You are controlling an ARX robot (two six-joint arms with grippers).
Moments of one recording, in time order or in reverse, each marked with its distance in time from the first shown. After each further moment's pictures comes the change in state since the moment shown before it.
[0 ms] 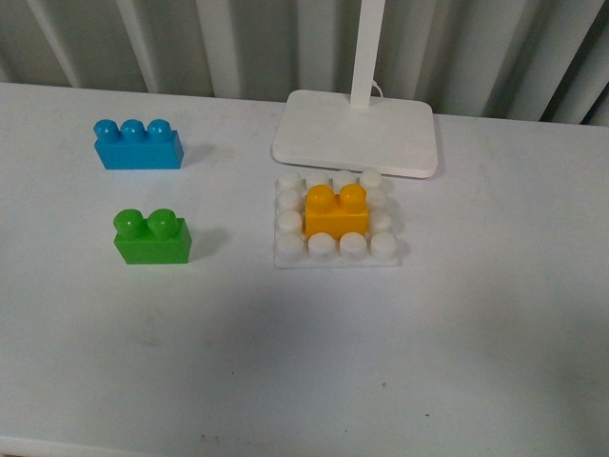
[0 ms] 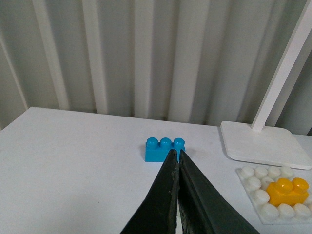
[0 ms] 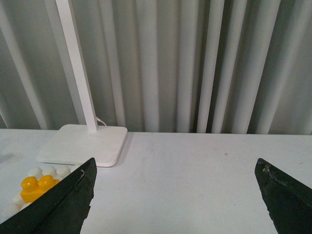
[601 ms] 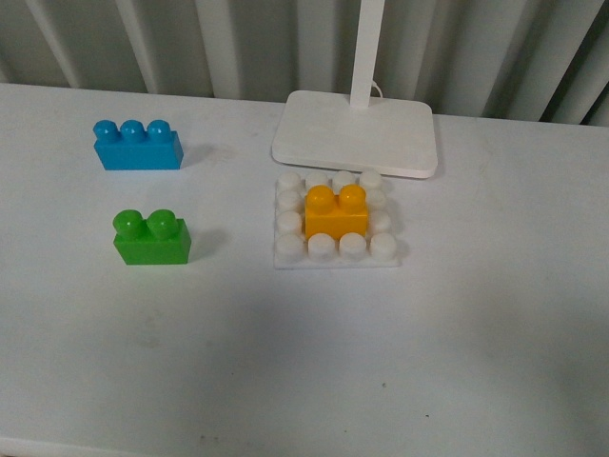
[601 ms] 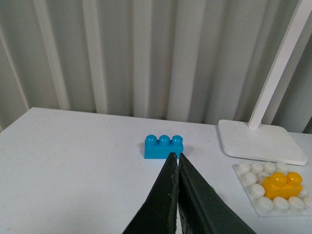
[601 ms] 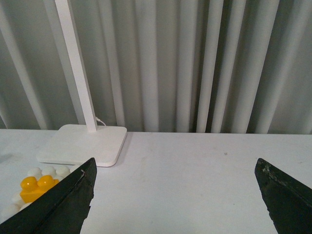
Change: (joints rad) left arm 0.000 -0.274 0.000 -0.281 0.001 0.000; right arm 0.000 0.000 0.000 0.000 0.001 0.000
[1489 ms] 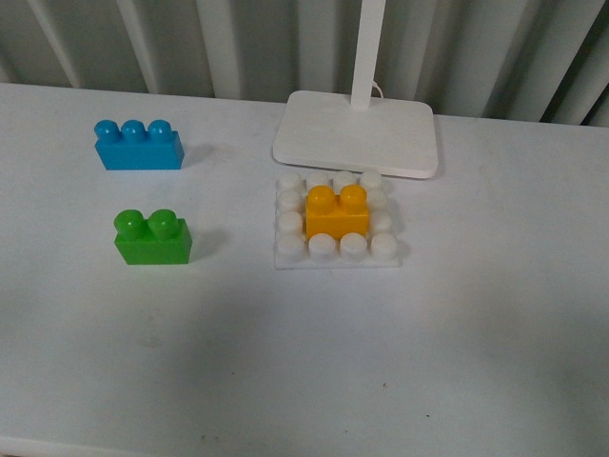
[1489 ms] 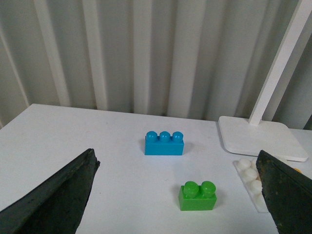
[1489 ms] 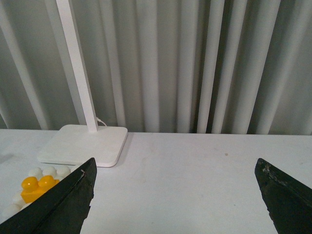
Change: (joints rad) left arm 0.000 -0.006 0.000 -0.005 0.000 0.002; right arm 0.000 0.000 0.000 0.000 -0.001 0.000
